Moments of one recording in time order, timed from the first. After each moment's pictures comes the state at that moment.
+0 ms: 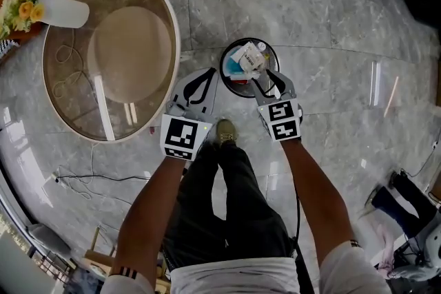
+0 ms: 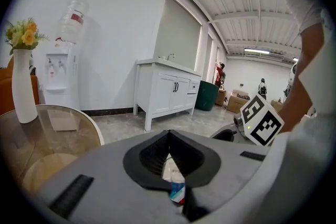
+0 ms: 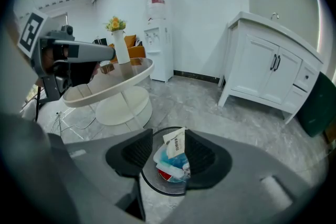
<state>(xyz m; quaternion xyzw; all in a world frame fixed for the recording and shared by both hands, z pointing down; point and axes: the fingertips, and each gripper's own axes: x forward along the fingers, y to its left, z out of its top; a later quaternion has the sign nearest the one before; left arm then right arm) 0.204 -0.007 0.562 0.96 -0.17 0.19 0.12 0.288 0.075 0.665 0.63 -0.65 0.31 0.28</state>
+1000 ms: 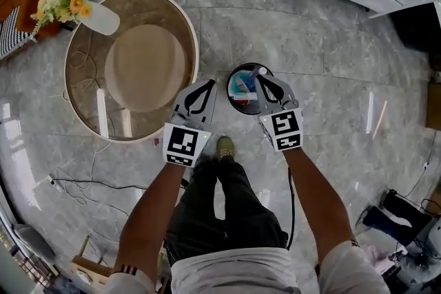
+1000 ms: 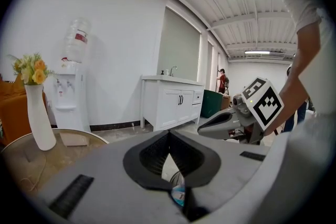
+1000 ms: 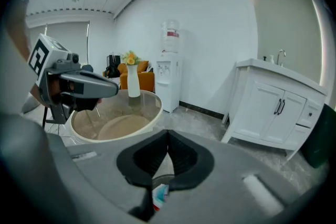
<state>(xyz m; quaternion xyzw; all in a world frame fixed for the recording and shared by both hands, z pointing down) 0.168 -0.028 0.472 0.96 -0.20 0.15 0.09 0.267 0.012 0.516 0.65 -0.70 0.18 0.24</state>
